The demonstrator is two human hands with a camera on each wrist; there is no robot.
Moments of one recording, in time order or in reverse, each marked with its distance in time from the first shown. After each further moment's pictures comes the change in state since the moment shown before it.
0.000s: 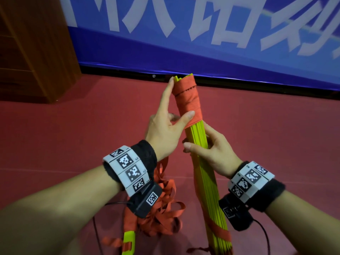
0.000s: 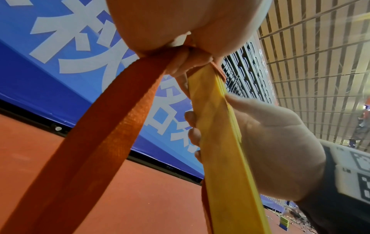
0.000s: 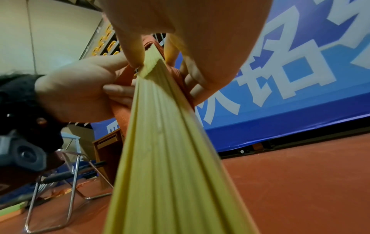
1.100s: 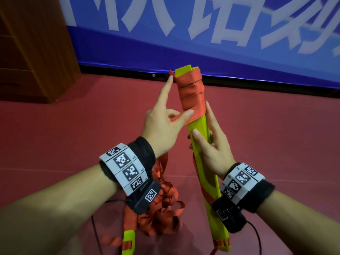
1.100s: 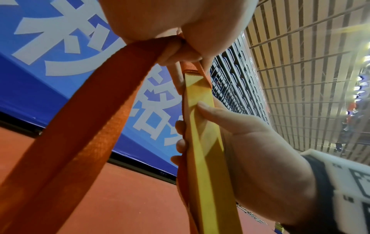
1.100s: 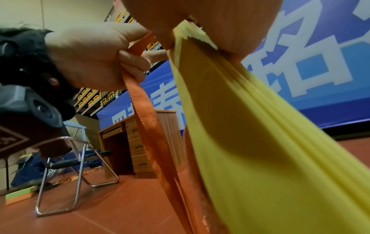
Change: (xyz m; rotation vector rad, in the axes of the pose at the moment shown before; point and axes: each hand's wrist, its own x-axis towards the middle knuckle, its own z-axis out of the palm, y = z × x) left_hand 0.006 0.004 -0.002 0.020 0.022 -0.044; right_hand 0.004 0.021 0.007 -0.061 0.230 -0.160
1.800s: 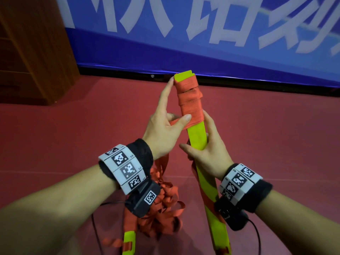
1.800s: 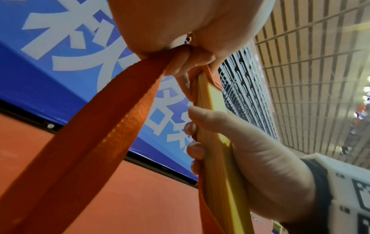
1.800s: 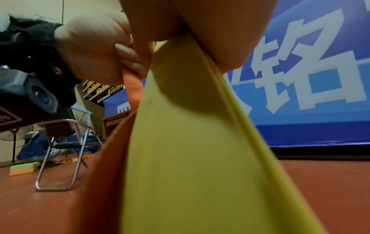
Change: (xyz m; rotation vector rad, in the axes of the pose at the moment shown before) left_hand -0.006 0.001 0.003 -0.262 -0.148 0.030; right_hand -0.004 -0.006 0.000 -0.086 -0.079 0.109
